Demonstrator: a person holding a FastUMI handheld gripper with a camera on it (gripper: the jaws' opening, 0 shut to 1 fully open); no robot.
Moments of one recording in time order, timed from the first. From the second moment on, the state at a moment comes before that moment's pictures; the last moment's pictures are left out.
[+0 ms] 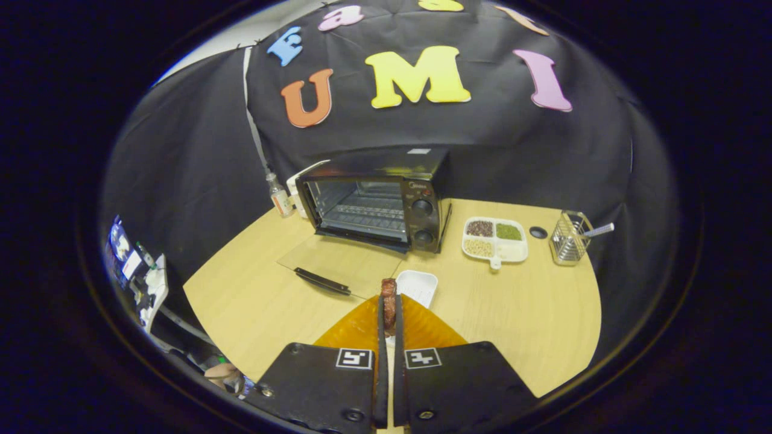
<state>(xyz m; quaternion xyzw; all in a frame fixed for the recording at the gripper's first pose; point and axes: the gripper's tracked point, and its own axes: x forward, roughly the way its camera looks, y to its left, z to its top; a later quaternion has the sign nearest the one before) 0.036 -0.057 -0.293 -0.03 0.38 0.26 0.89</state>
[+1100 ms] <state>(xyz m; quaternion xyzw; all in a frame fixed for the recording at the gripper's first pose) 0.085 0.154 -0.291 0.09 0.28 0.28 0.92</state>
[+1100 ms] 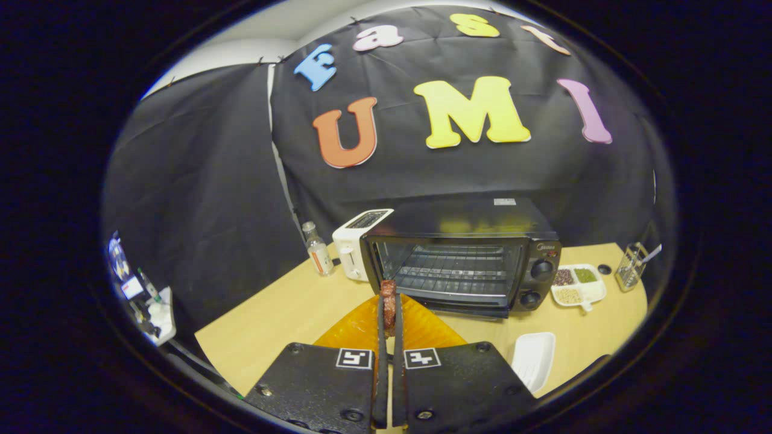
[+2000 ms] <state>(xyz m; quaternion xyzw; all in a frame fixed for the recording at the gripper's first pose) 0.257 0.157 -0.387 0.52 0.24 0.09 0.81</state>
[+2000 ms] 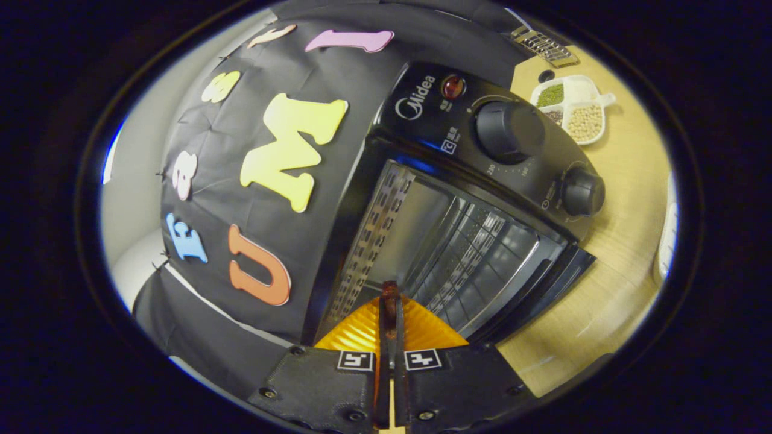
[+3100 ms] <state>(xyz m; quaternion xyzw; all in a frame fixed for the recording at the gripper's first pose) 0.209 0.118 -0.384 0.14 0.23 -0.01 0.96</state>
